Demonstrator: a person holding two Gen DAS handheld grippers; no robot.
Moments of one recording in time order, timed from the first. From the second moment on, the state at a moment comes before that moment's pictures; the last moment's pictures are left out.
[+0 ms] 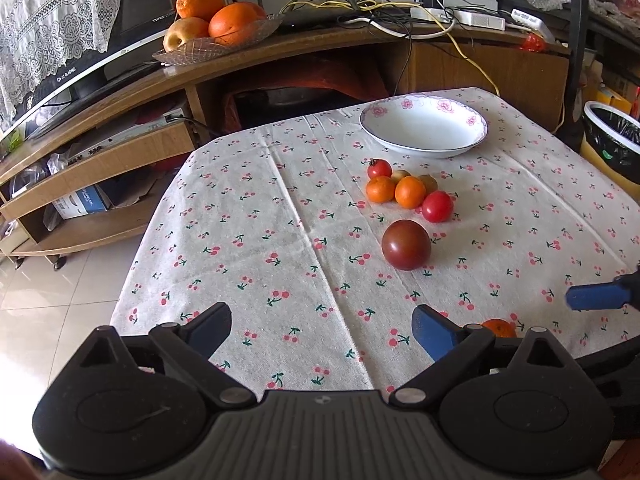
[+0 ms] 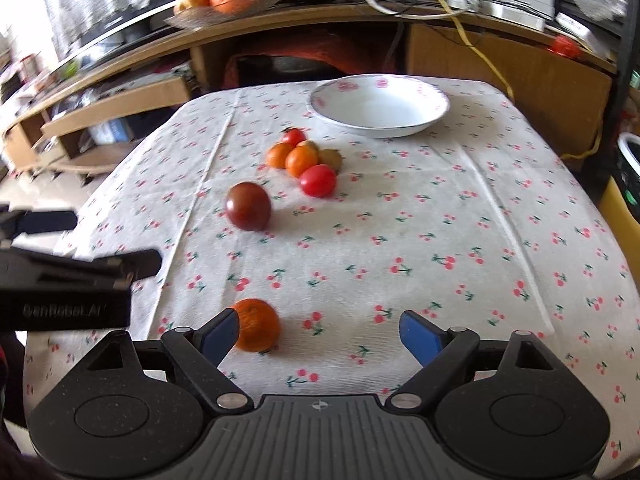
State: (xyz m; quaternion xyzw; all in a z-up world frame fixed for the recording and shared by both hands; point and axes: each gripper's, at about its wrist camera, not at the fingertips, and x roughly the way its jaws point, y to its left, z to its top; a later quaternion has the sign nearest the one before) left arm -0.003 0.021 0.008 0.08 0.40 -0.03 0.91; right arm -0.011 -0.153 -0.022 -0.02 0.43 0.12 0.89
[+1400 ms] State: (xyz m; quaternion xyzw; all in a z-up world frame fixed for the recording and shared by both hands) left arm 0.095 -0.033 -0.031 0.12 0.47 -0.14 0.86; right arm 0.062 -0.198 -0.021 -0.01 0.48 0.16 0.86
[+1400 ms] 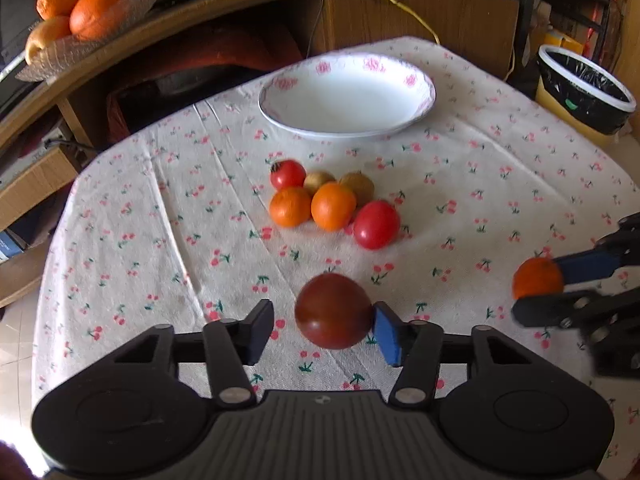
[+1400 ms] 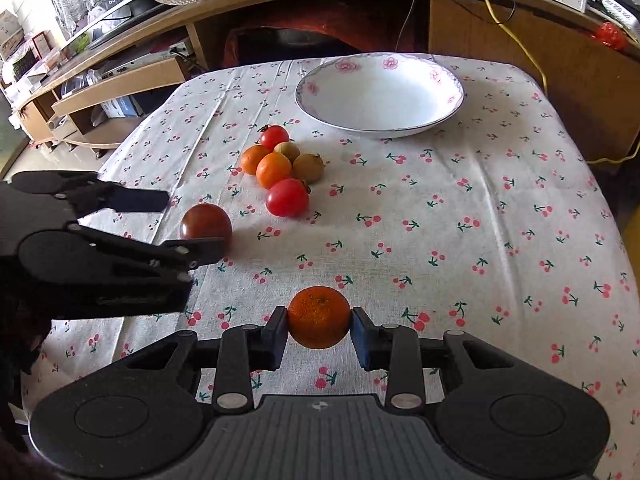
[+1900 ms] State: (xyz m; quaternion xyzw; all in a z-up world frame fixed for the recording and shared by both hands) left arm 0.100 -0.039 -0.004 0.11 0.45 -0.17 0.87; right arm 0.066 -0.209 -0.007 0.01 0.48 0.13 0.86
